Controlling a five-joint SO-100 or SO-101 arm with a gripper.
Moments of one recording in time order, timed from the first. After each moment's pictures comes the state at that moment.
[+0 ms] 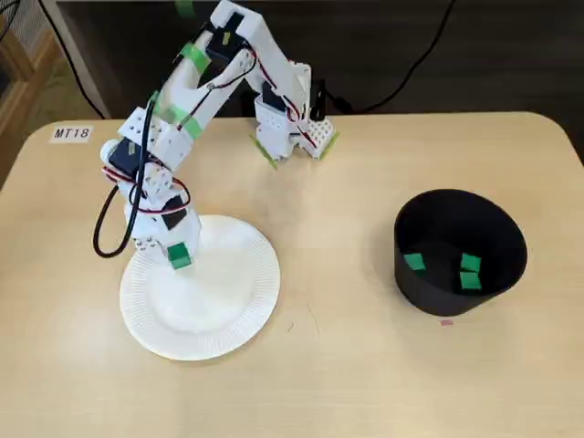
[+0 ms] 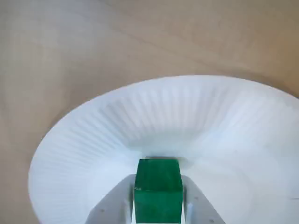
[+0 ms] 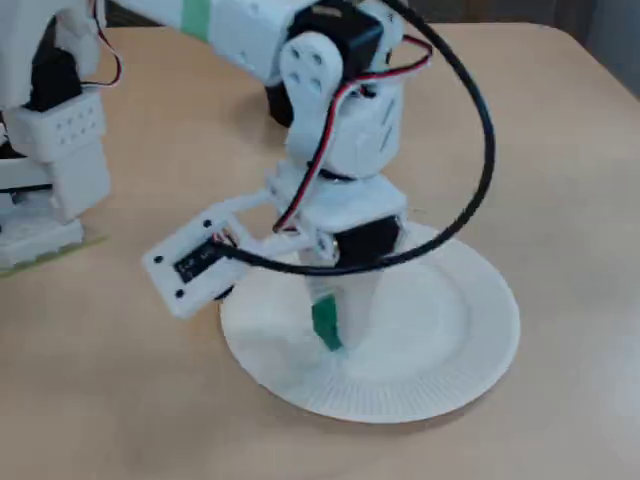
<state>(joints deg) 34.3 71.0 76.1 76.1 23.9</state>
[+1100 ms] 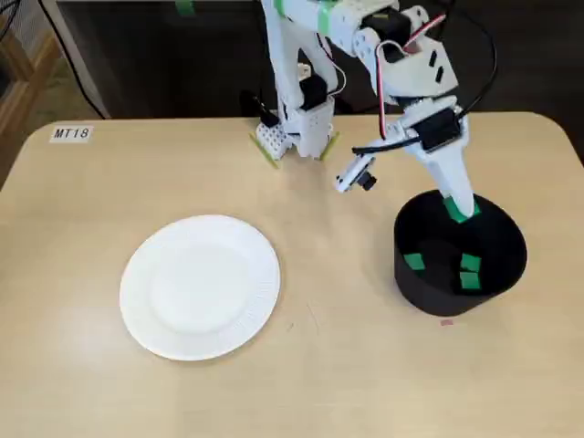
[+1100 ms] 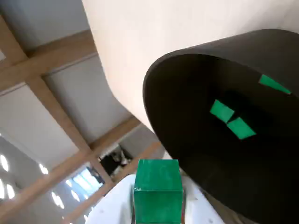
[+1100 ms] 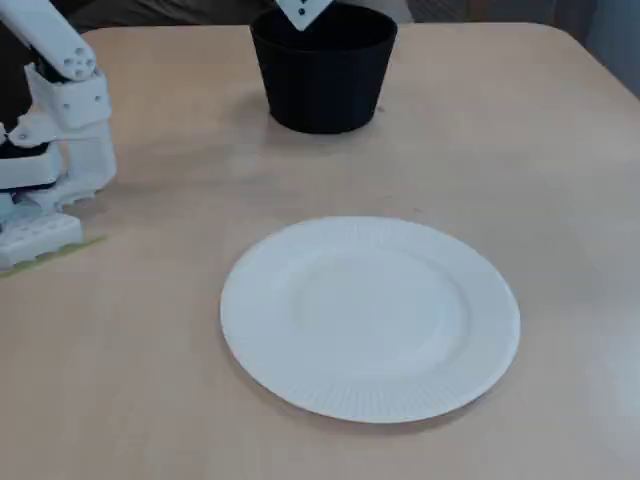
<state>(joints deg) -35.3 119.4 118.5 36.8 20.0</state>
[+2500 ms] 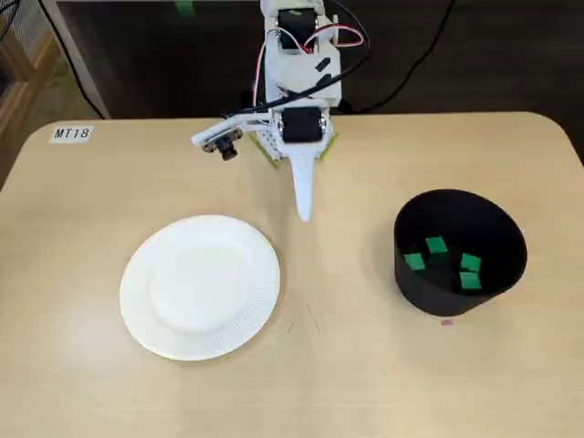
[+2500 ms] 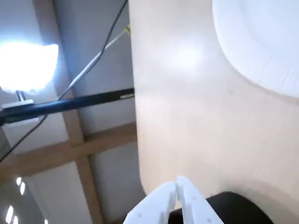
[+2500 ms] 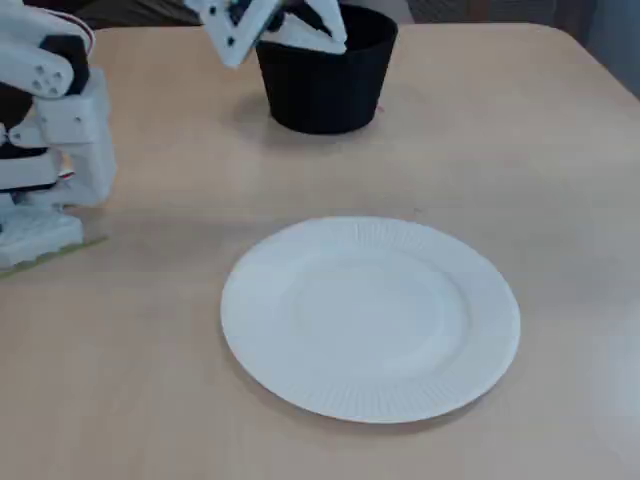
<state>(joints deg) 1.1 158.5 140.4 47.5 -3.0</state>
